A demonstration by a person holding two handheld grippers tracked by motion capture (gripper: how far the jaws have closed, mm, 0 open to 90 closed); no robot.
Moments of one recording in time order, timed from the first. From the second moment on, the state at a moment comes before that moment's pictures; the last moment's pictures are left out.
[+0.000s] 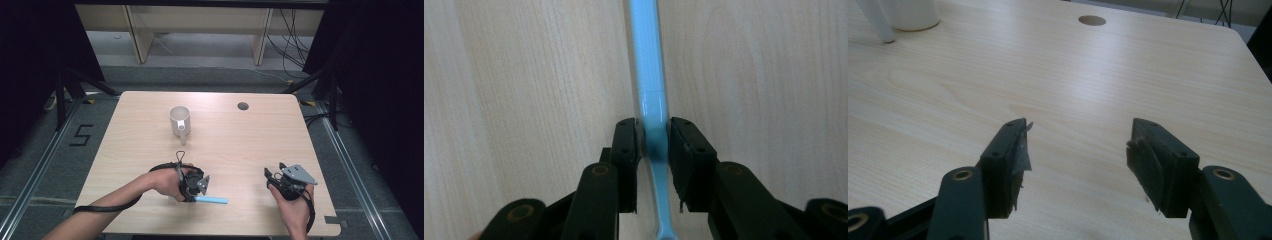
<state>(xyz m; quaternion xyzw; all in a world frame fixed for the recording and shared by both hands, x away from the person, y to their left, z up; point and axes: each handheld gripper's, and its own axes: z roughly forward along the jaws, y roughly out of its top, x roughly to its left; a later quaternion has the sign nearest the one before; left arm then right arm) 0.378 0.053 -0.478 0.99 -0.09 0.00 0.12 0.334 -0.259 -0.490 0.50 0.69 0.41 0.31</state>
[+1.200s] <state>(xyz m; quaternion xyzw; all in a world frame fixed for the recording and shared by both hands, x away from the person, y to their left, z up) 0.379 0.055 -0.471 0.99 -0.10 -0.02 0.13 0.335 -0.255 -0.489 0.48 0.72 0.41 0.29</state>
